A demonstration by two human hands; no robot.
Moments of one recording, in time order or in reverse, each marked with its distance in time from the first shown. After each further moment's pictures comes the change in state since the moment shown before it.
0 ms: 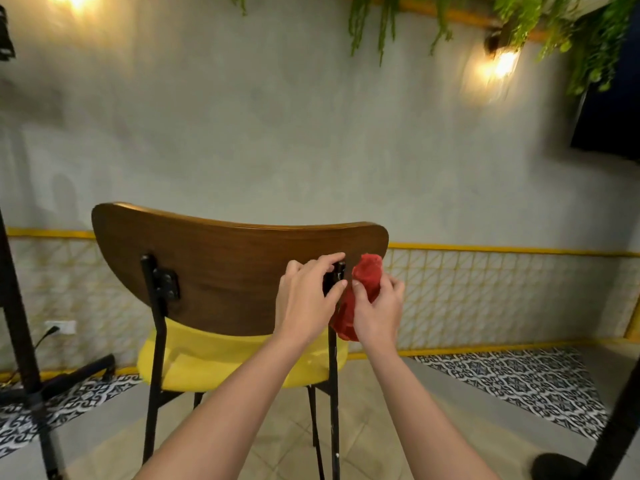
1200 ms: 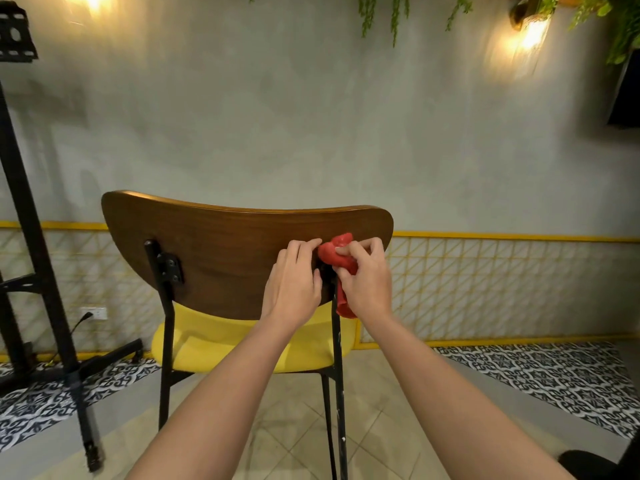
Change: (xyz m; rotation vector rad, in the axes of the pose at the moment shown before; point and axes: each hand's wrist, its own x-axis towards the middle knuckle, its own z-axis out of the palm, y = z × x) left_hand -0.003 -0.017 0.007 0.176 0.044 0.031; right_hand 0.023 0.002 0.006 -0.238 -0.150 -0.421
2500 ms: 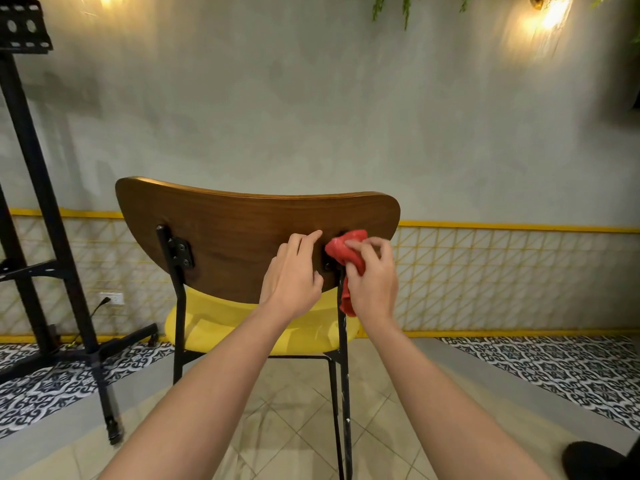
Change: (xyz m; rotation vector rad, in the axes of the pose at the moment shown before) left_hand -0.010 -0.005 -0.005 0.098 -0.123 -0.032; right_hand -0.027 0.007 0.007 0.020 0.116 0.045
